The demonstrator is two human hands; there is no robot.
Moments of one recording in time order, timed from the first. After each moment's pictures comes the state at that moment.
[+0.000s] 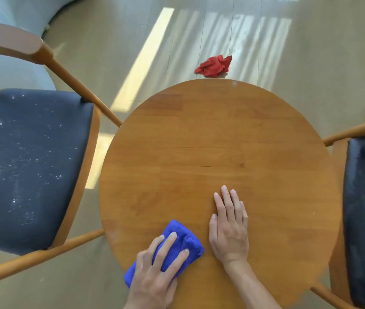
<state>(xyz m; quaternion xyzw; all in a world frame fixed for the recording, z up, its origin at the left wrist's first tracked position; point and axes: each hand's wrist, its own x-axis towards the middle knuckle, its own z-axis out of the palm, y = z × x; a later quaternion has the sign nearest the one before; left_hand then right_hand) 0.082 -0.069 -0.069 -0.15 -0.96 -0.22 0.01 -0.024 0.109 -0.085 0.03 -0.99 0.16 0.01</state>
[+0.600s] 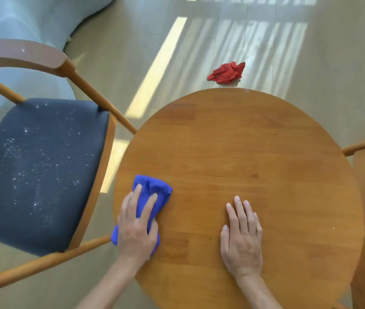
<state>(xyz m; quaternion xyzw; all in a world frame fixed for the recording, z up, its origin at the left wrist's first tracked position) -0.009 -0.129 -0.069 0.05 -0.97 -0.21 0.08 -0.023 0.109 -0.086 0.04 -0.99 0.16 0.01</state>
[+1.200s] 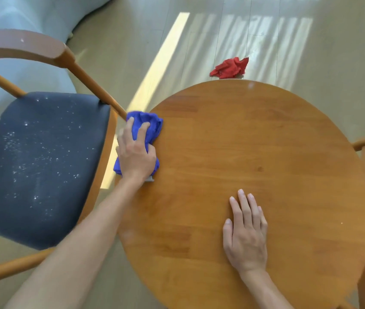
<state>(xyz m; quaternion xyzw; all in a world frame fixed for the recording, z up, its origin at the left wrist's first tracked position) -0.161 -0.154 -0.067 0.17 -0.97 -0.18 0.07 -0.030 0.110 -0.092 0.04 -0.98 0.17 0.02</state>
